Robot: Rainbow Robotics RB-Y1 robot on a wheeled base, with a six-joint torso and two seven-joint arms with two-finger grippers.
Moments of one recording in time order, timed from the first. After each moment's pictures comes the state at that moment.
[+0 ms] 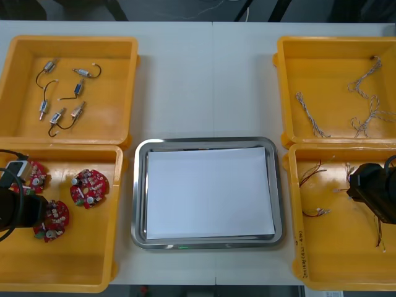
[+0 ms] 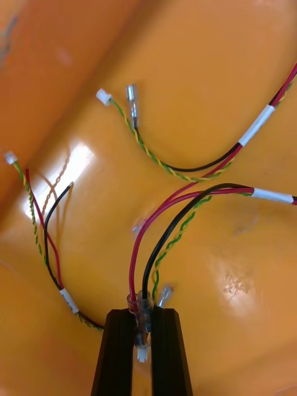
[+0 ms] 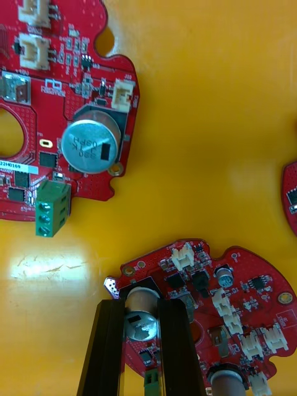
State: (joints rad) right arm 0.05 -0.55 -0.25 -2.19 -0.71 1.65 0.61; left arm 0.19 0.91 0.02 -2.03 0.79 1.27 -1.24
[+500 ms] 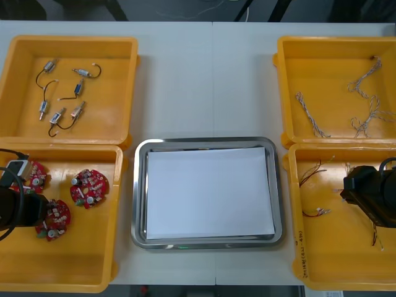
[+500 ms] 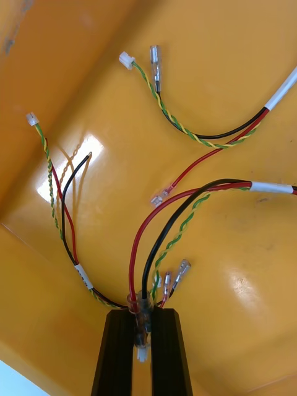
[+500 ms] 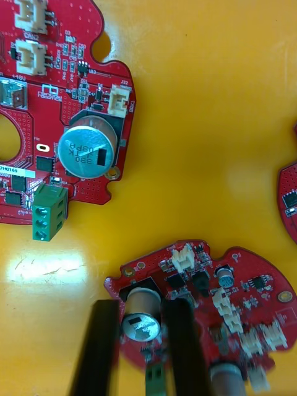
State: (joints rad) right arm 0.07 -0.50 -0.25 -2.24 -0.70 1.66 0.61; left arm 0.18 0.91 0.02 -2.02 0.80 1.27 -1.24
